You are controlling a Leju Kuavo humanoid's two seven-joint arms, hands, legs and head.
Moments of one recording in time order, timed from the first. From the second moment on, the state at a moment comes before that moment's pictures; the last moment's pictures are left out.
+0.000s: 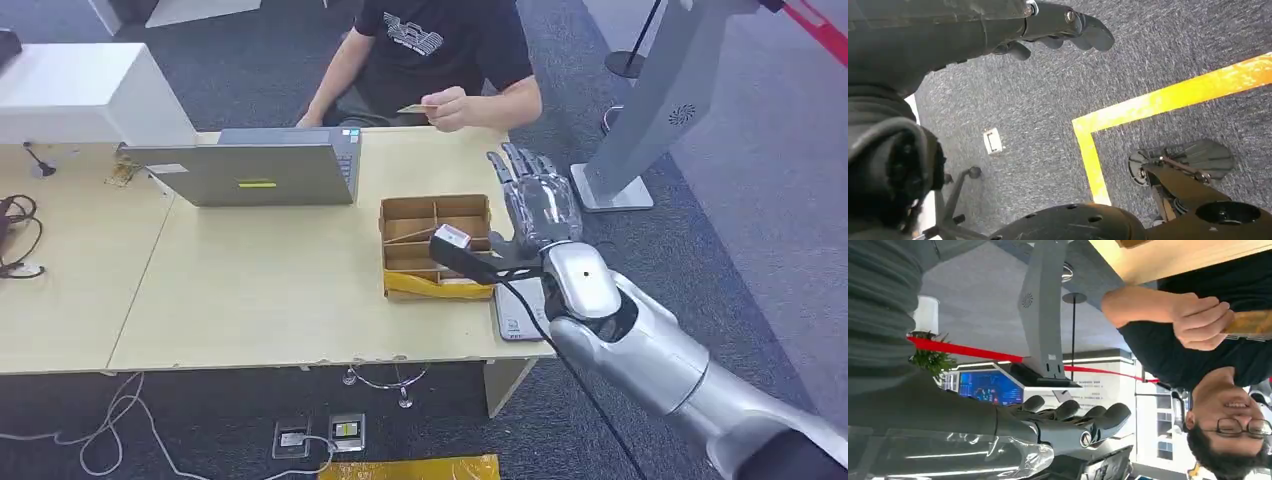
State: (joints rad) left arm -0.12 0.05 -1.39 -0.32 0.69 0.29 0.10; right arm -0.77 -0.38 0.98 -1.43 0.85 -0.06 0.64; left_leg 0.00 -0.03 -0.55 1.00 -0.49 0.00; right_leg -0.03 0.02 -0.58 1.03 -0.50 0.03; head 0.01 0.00
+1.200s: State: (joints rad) left arm -0.12 0.05 -1.38 -0.31 0.75 0.34 0.11; right arm -0.67 -0.25 1.05 -1.38 0.73 -0.11 0.50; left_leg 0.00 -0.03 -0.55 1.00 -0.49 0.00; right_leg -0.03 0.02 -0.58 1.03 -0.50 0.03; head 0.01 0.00
